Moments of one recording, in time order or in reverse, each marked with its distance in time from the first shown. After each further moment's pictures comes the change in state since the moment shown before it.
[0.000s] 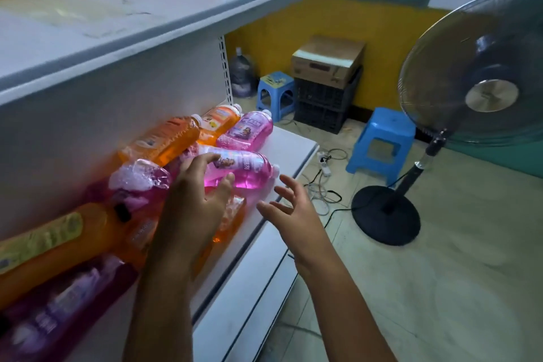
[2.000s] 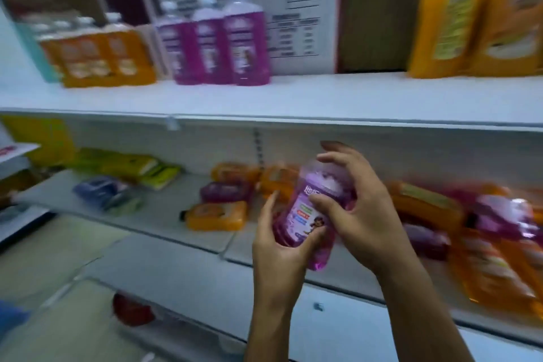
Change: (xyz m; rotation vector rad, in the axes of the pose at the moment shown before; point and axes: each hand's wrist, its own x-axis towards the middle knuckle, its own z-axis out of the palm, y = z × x) left_hand -0.318 0.001 -0.152 -0.215 1.214 -0.211; right_hand -0.223 -0.092 0.209 -0.085 -1.174 -0.896
